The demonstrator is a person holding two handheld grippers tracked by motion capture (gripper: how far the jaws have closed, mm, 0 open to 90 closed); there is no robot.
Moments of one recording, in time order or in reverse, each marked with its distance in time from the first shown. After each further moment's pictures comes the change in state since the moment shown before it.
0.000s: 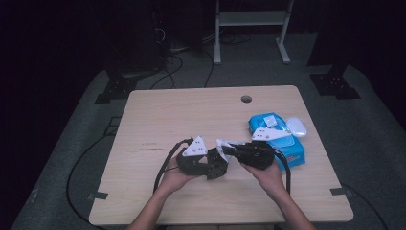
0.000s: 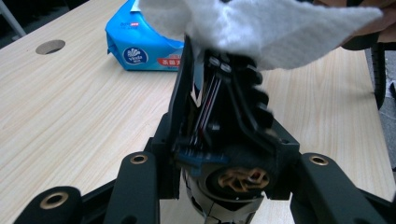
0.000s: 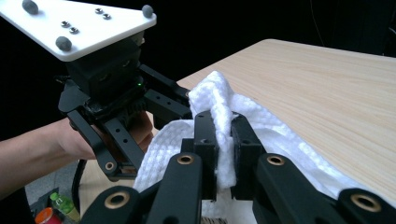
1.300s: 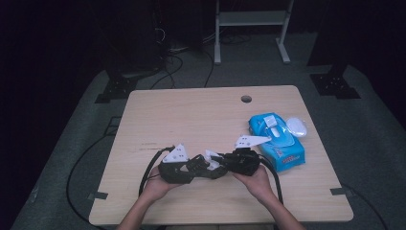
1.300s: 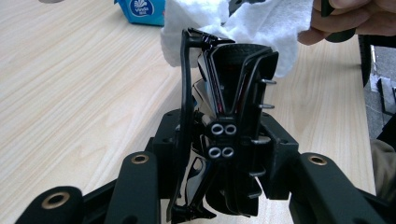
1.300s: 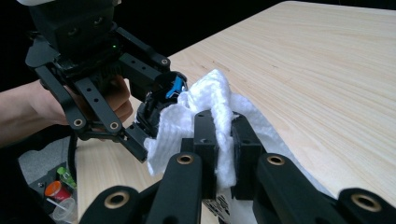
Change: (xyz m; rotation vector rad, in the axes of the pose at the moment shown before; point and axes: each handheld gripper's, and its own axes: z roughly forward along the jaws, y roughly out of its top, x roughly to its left) left arm 0.004 -0.041 -0.036 0.065 -0.011 -0.075; right arm 0.007 -0.021 0.037 0.119 0.018 0.002
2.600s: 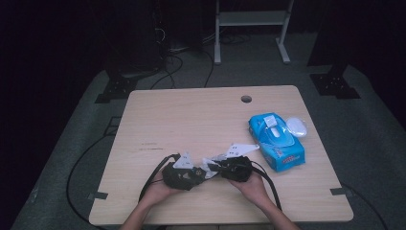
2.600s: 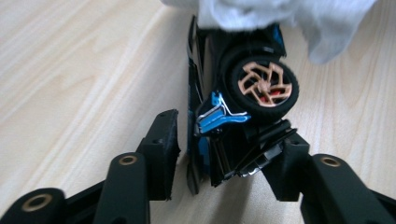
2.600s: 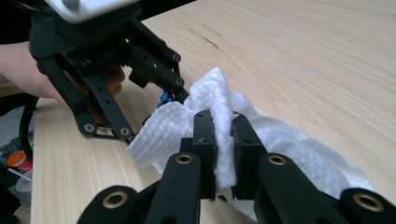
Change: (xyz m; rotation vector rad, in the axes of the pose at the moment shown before) left arm 0.005 -0.029 0.025 0.179 0.043 0.005; right arm 0.006 -0.021 0.024 0.094 -0.074 -0.093
